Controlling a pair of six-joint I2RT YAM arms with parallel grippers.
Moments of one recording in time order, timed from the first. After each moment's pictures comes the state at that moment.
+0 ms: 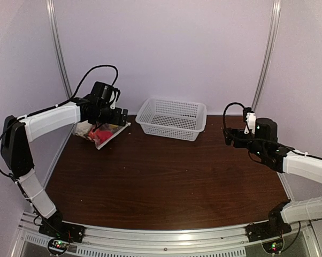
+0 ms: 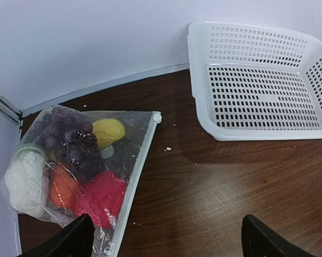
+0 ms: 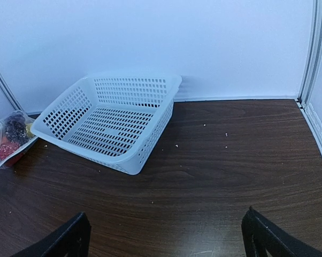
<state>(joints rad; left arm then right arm) -0.50 1.70 1.42 -0.43 -0.24 -0.15 0.40 1.09 0.60 0.17 0.16 0.28</state>
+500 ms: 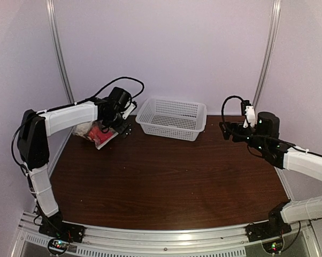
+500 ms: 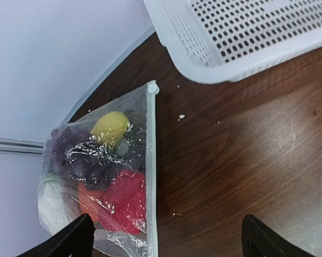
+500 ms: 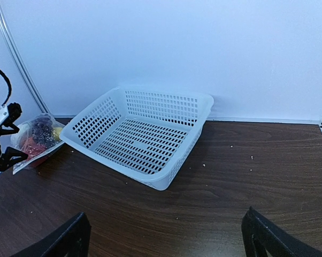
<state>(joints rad) -0.57 1.89 1.59 -0.60 -0.40 0.24 0.39 1.11 0.66 0.22 0.03 0.24</state>
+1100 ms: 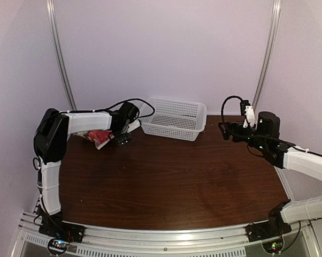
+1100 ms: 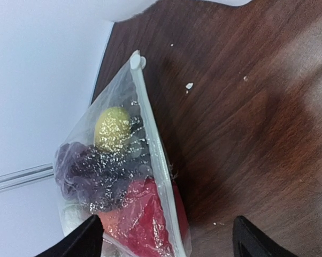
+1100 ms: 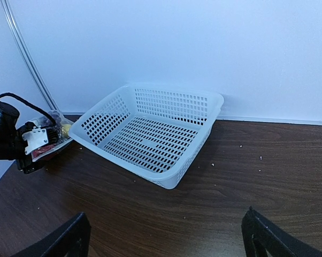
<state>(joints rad) -0.57 2.09 1.59 -0.52 -0.61 0.60 0.38 1.11 0.66 0.23 -0.04 0.24</state>
